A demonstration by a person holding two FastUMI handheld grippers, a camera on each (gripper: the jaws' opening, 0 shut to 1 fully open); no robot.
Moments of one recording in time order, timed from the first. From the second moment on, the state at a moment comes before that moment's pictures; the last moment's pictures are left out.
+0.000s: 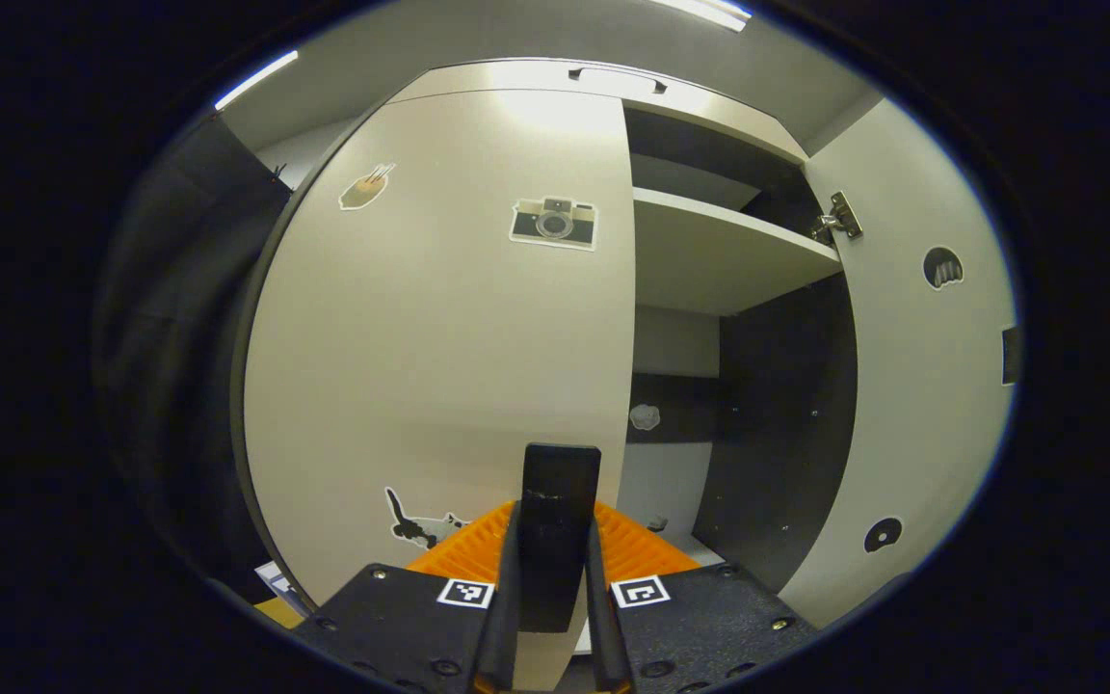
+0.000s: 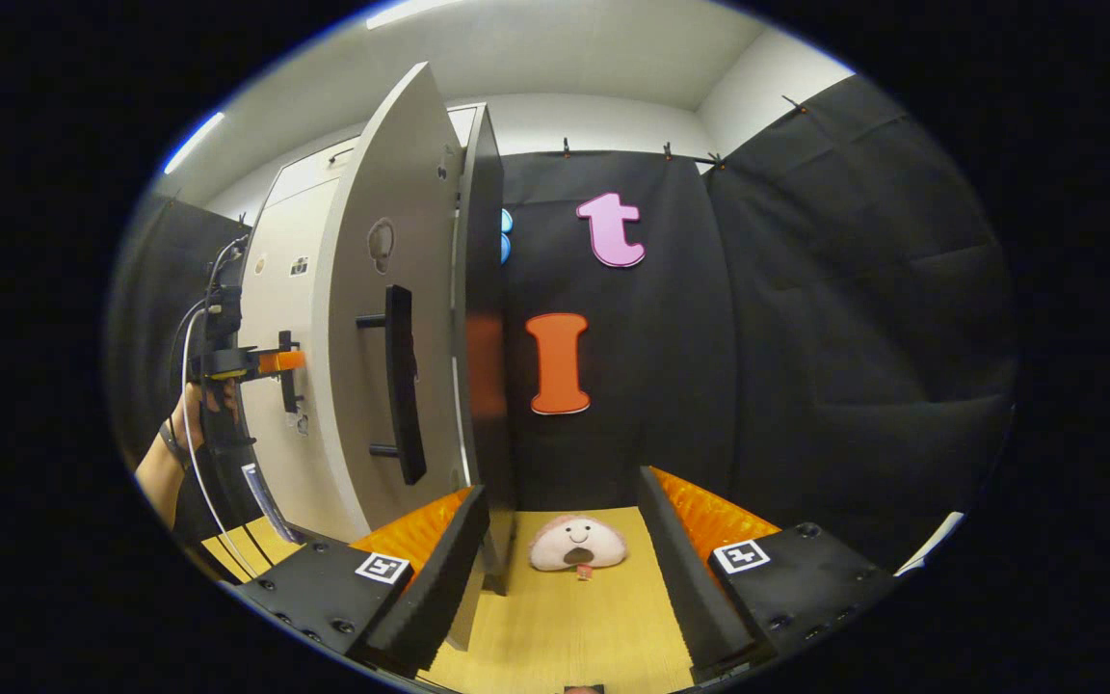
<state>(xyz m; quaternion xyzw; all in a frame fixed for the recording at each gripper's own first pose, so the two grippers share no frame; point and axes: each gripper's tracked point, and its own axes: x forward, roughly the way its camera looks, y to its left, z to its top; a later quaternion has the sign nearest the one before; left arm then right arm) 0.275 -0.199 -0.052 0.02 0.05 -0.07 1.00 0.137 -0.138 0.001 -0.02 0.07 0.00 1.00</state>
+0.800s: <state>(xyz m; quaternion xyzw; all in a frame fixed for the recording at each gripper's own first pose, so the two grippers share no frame) 0.219 -0.172 -0.047 0.01 0.05 -0.12 0.99 0.117 -0.122 0.020 -0.01 0.03 -0.02 1.00</state>
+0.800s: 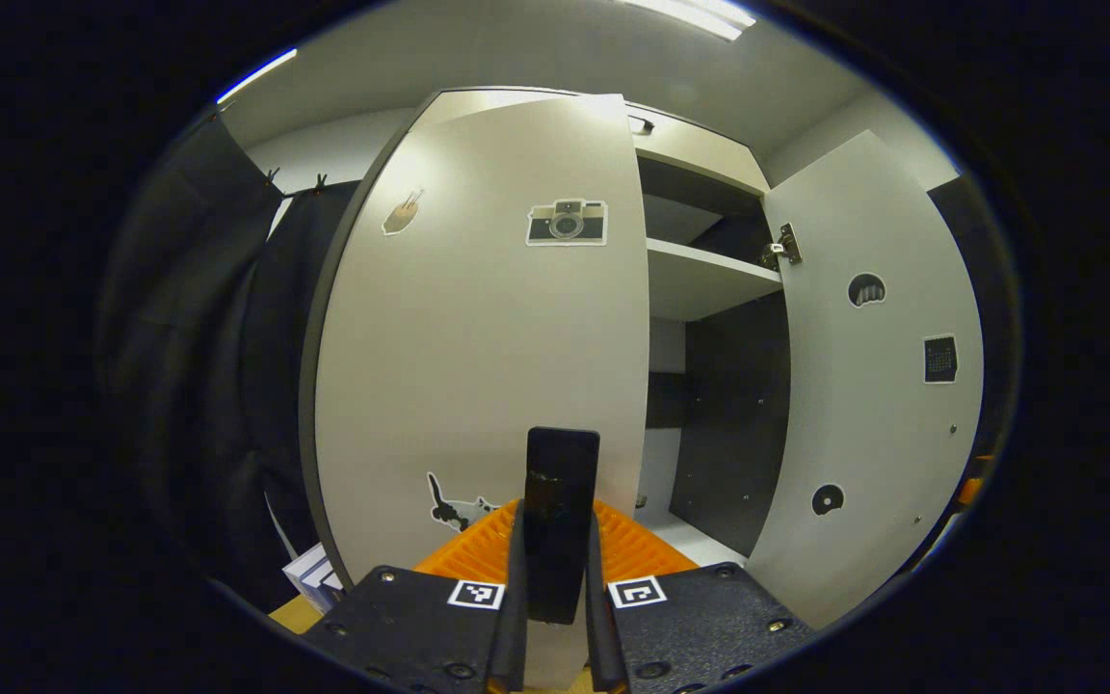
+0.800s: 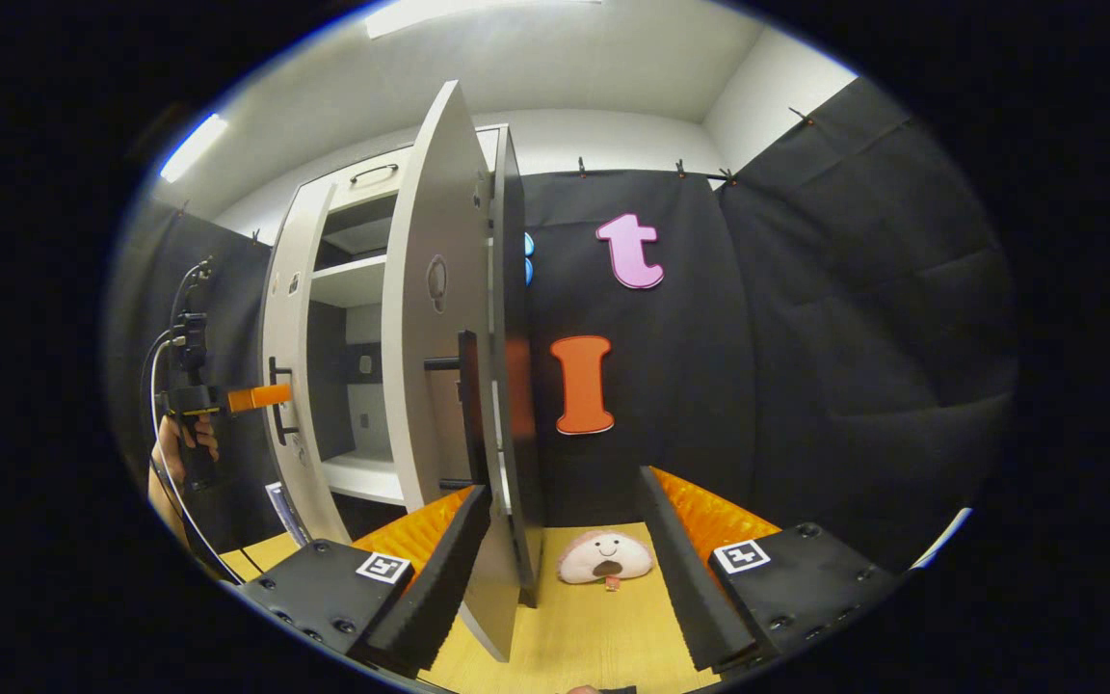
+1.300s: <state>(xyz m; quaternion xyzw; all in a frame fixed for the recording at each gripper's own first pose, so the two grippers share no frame) 0.183 -0.142 -0.036 0.03 0.04 -0.13 0.99 0.111 -0.130 0.020 -0.01 0.01 -0.08 1.00</state>
